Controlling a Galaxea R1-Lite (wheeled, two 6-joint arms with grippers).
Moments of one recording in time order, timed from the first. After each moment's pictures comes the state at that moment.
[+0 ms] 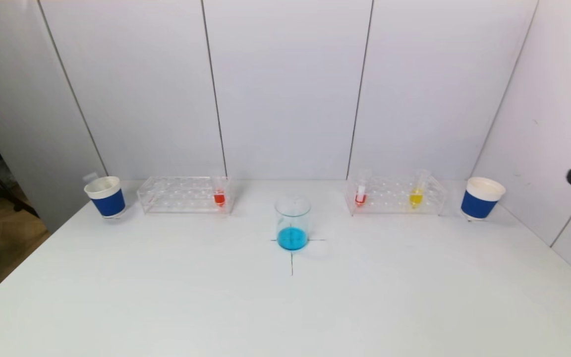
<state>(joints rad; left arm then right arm) -0.01 0.00 0.00 0.01 0.00 0.06 0.07 0.96 -0.59 -0.33 0.01 -0.07</state>
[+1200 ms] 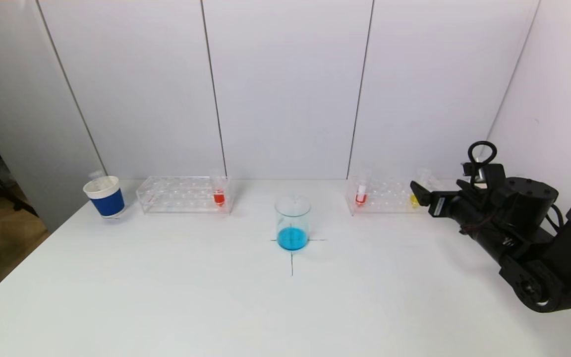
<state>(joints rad) -0.01 0.00 0.00 0.01 0.00 0.06 0.09 2.12 -0.59 -1.46 -0.07 0.03</state>
